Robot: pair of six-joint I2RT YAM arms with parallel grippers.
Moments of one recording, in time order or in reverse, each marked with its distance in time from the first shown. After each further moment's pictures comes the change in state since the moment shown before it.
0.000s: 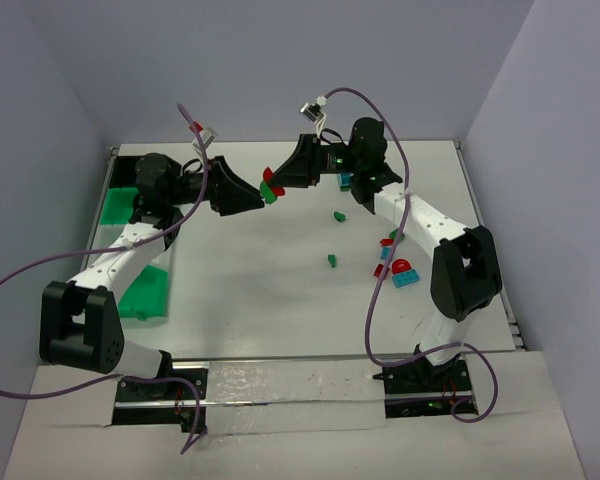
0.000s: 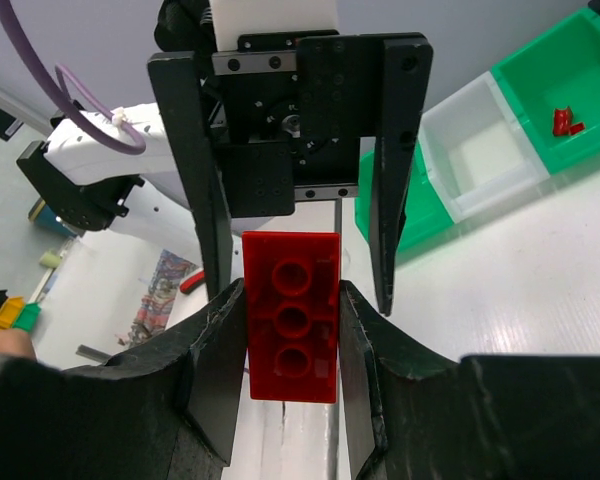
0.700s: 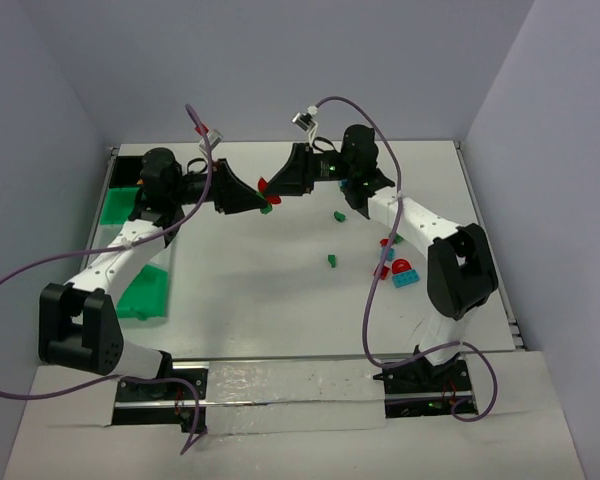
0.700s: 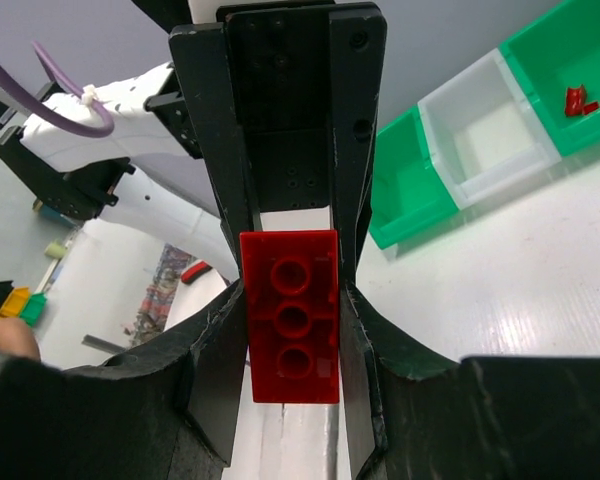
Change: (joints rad) left arm -0.020 -0.003 0.049 -0.236 -0.028 0.180; right arm 0.030 0.017 -0.033 0.018 0.005 -0.011
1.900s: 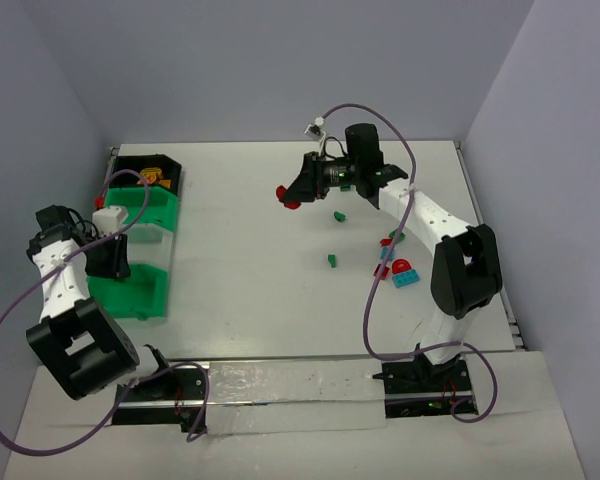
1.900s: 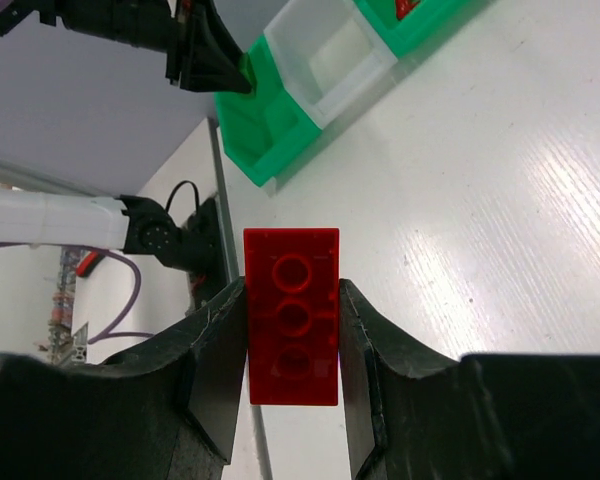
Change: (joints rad) left arm 0.787 -0.108 -0.046 -1.237 -0.806 1.333; right arm -0.071 -0.005 0.062 -0.627 0.133 -0.515
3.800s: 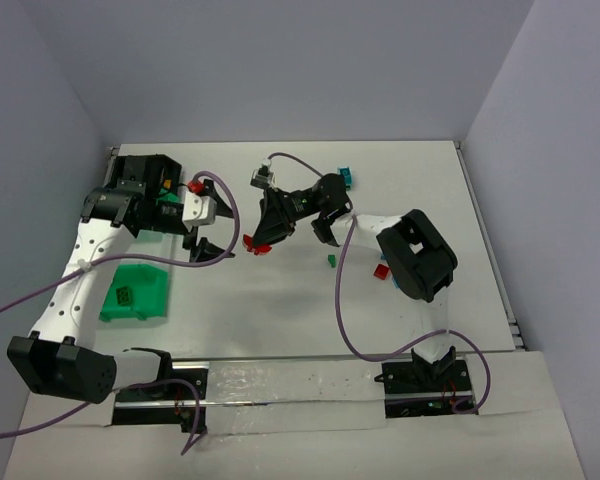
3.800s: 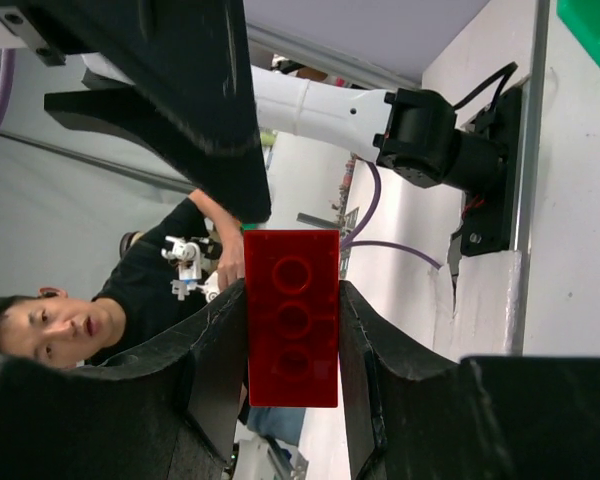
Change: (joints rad) left arm -0.724 -0.041 0.378 -0.267 0.784 0.570; right arm 0.223 0.253 -0.202 1.364 -0.382 1.320
